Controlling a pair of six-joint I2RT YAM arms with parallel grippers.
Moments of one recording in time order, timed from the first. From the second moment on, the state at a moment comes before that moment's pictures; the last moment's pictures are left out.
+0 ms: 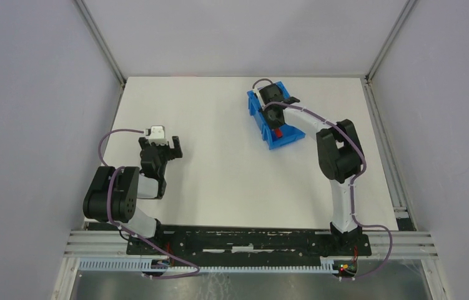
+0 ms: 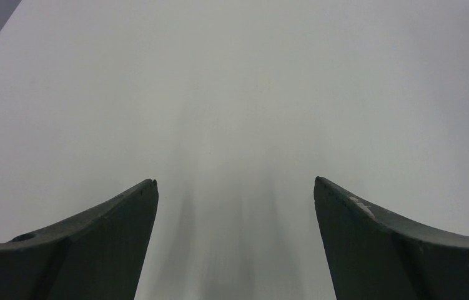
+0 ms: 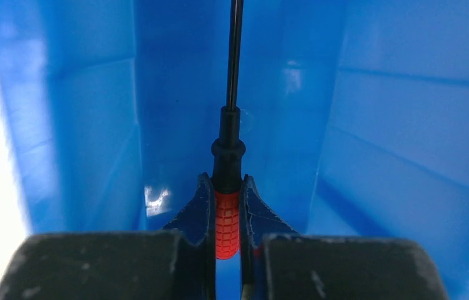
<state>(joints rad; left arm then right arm) -0.03 1.55 0.26 1.11 -0.07 0.00 0.47 2.09 1.65 -0.55 0.24 -0.10</state>
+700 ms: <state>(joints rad) -0.03 1.55 0.26 1.11 -0.07 0.00 0.47 2.07 1.64 -0.50 0.26 -0.06</state>
